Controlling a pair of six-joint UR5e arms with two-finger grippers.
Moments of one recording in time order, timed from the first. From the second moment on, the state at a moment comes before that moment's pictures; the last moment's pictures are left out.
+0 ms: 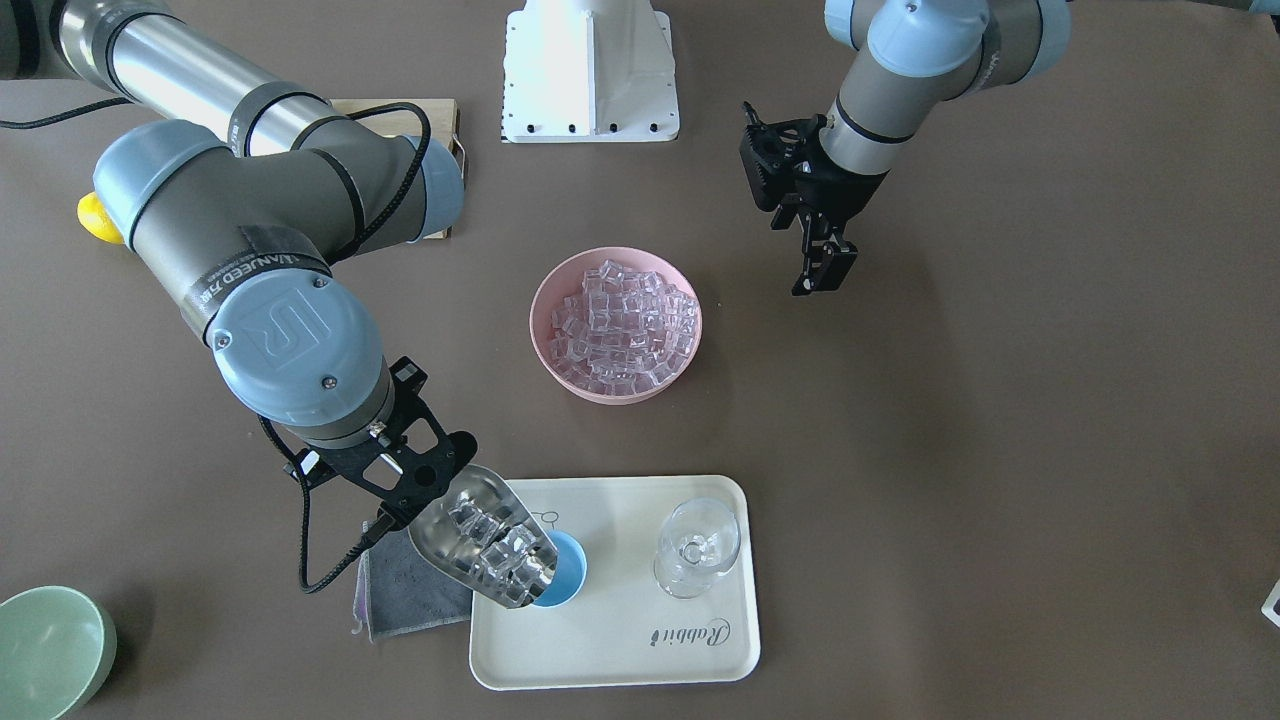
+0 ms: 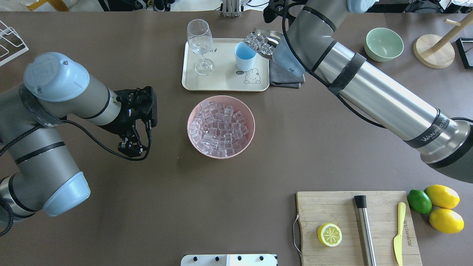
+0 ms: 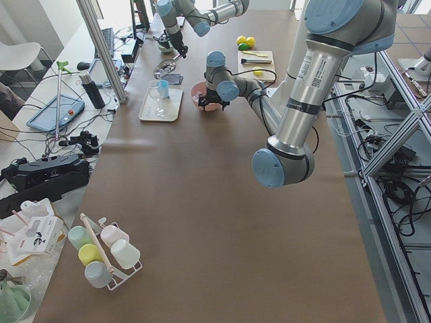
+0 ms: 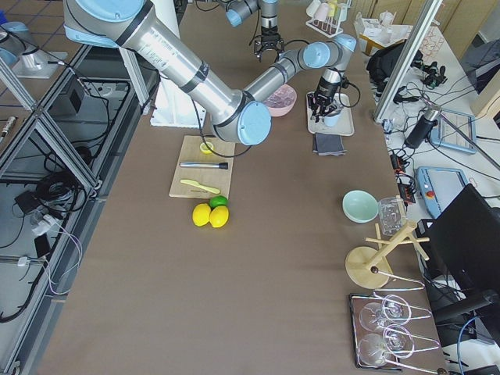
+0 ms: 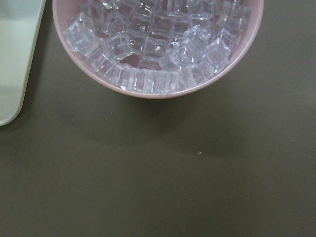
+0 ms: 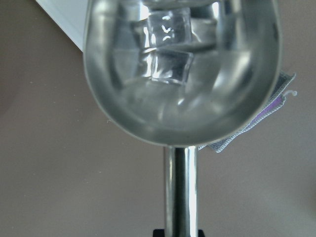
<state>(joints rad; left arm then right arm) -0.68 -1.95 -1.95 -1.65 -2.03 0.30 0.91 -0.59 1.24 -2.00 2.12 -0.19</state>
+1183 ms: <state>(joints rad) -1.39 -1.65 -1.83 -1.65 -2.31 0.24 0.90 -0.51 1.16 -2.16 2.01 -0.37</state>
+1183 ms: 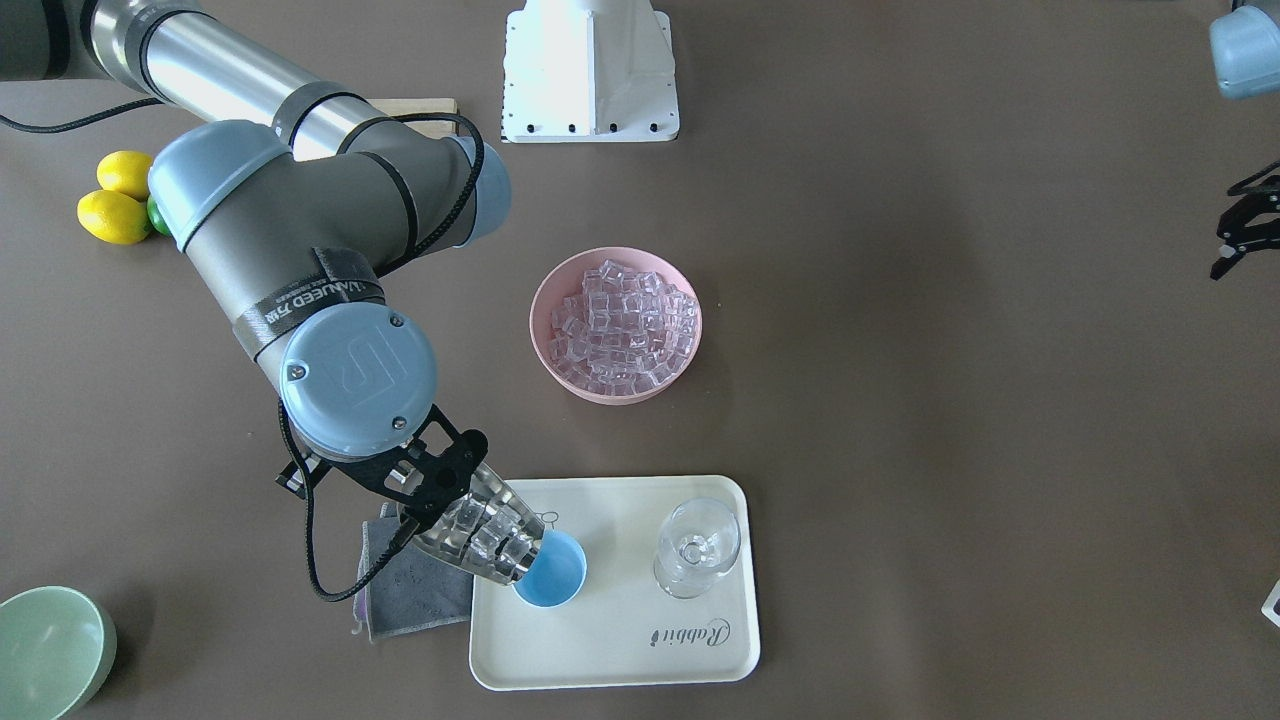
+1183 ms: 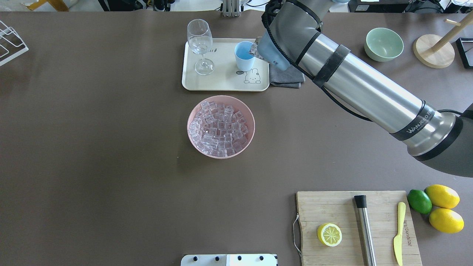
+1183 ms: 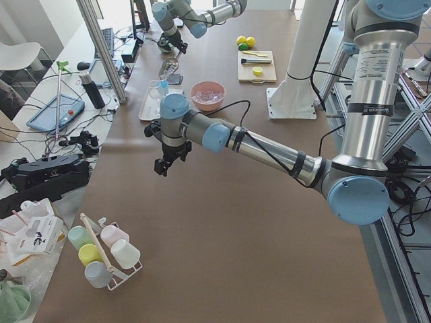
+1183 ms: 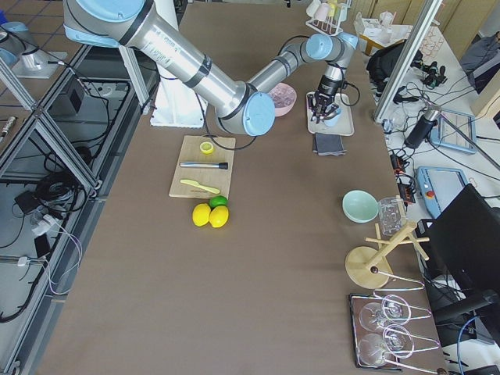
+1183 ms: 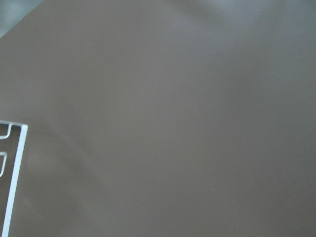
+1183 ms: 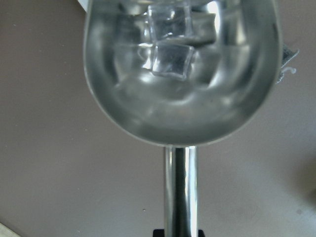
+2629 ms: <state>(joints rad) -1.55 -1.58 -1.59 -1.65 -2.40 0.23 0.89 -0.42 1.10 -2.31 1.91 -0.47</state>
